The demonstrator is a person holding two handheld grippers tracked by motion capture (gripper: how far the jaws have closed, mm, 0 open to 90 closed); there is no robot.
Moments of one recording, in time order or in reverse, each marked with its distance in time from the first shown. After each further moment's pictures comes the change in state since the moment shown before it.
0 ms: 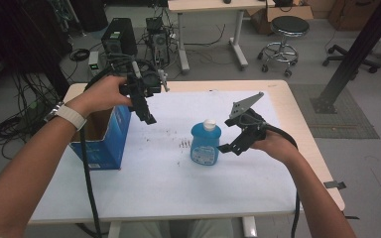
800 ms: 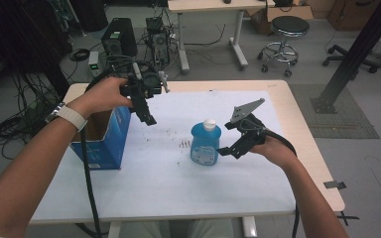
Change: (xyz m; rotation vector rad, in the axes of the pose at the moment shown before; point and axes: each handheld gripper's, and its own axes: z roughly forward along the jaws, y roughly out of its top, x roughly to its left) left arm 0.000 0.000 0.004 0.009 -0.005 -0.001; right arm 0.000 -0.015 0.010 -0.037 -0.007 0.014
